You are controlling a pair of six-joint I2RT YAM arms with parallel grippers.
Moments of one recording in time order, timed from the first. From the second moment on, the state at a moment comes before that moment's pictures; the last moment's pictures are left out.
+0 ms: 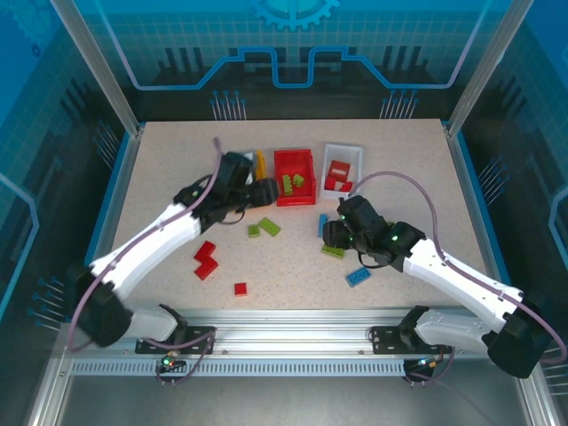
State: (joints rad) left arm -0.56 1.29 1.11 -0.55 -0.01 -0.70; right arm 0.76 1.12 0.88 -0.67 0.20 0.60
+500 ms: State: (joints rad) left arm -0.57 0.53 0.82 -0.94 -0.31 -0.99; right arm 1.15 1.61 1.17 -0.55 0.17 0.43
